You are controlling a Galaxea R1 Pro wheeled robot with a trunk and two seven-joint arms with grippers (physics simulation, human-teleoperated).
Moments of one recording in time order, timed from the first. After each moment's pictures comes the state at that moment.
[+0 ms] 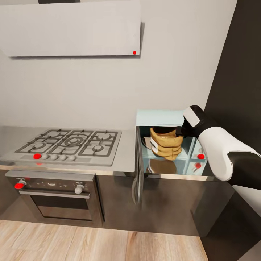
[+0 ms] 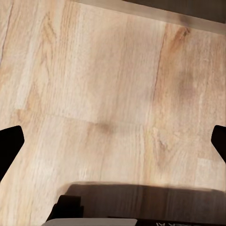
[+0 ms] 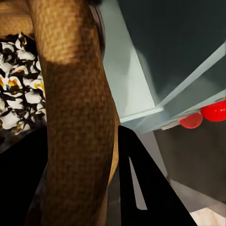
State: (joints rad) left arm -0.18 -0.07 0.12 -0.31 0.00 -0.18 0.00; right arm -1.54 -0.05 0.01 -0.33 -0.50 1.04 -0.62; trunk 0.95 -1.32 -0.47
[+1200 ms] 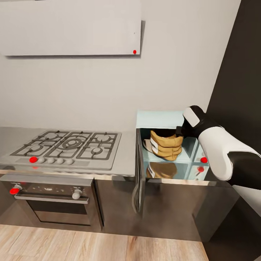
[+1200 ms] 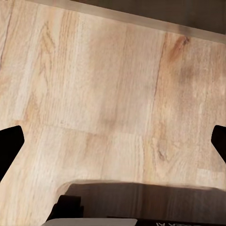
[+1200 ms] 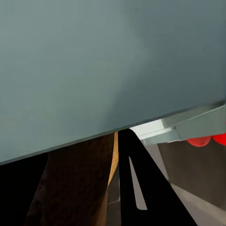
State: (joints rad) left arm -0.18 -0.07 0.12 -0.31 0.00 -0.18 0.00; right arm -1.54 -0.05 0.01 -0.33 -0.49 1.04 -0.62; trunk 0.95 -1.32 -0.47
